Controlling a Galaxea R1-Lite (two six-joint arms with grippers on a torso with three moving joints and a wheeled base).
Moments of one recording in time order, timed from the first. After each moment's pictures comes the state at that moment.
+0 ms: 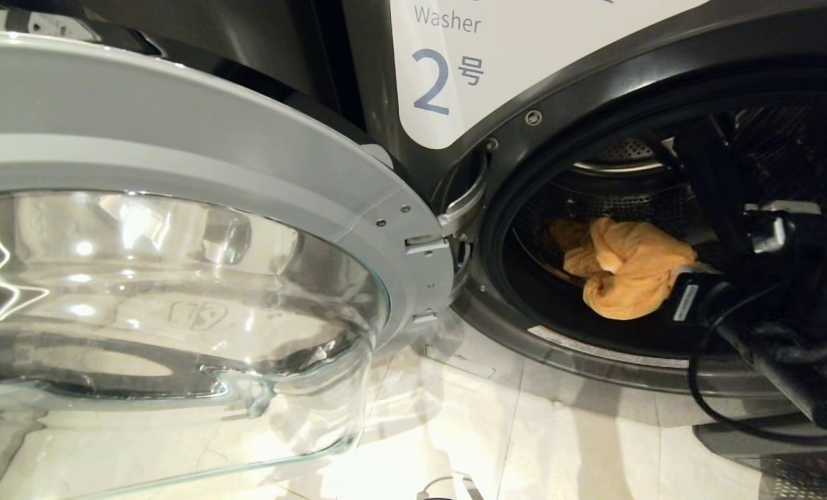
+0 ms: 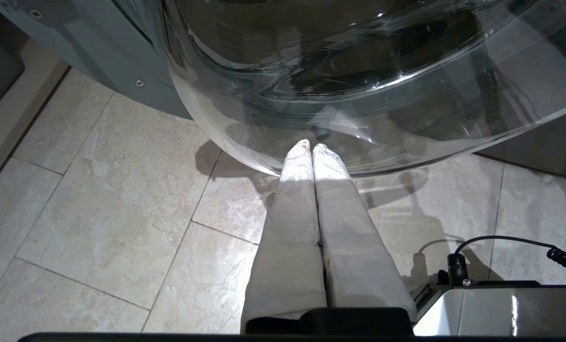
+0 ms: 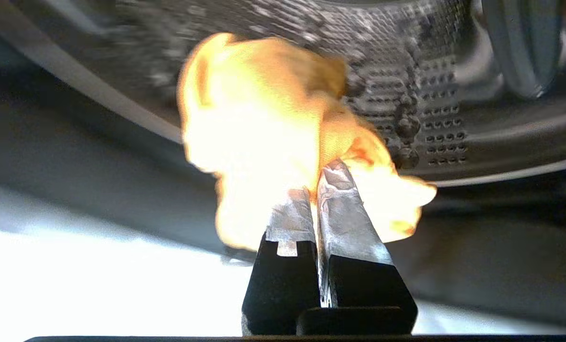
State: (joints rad) left arm 0.00 0.00 0.00 0.00 0.00 0.01; right arm 0.33 1.48 -0.50 -0.96 -0.41 0.05
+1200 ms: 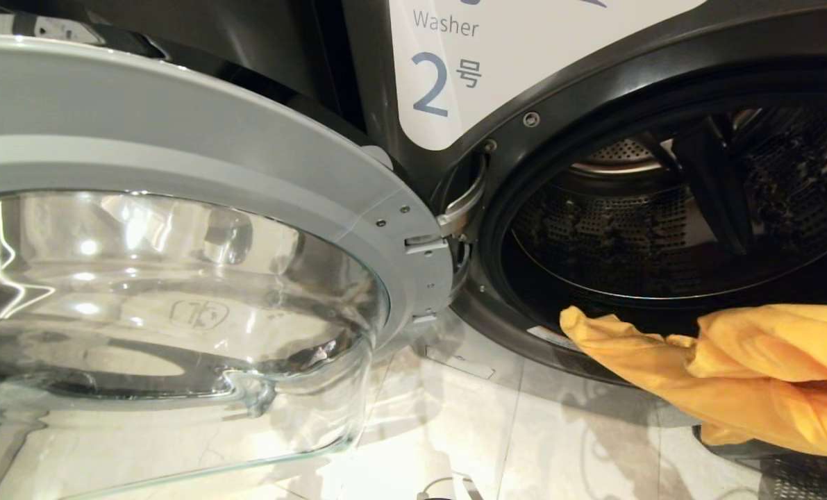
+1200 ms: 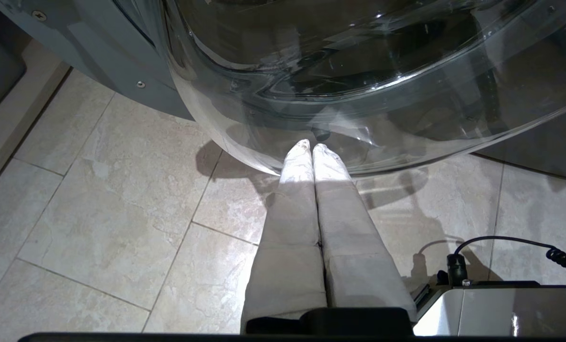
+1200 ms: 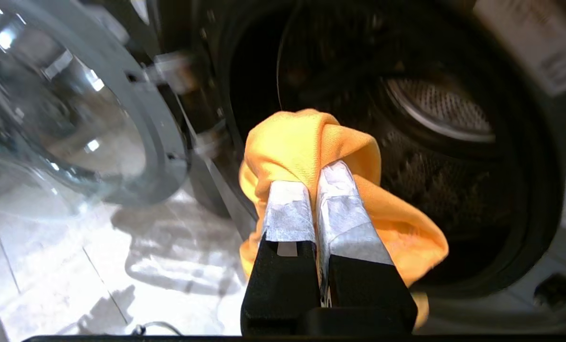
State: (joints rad) left arm 0.00 0.00 0.00 0.00 0.00 0.01; right arm 0.65 0.29 -0.59 -0.01 -0.17 -0.17
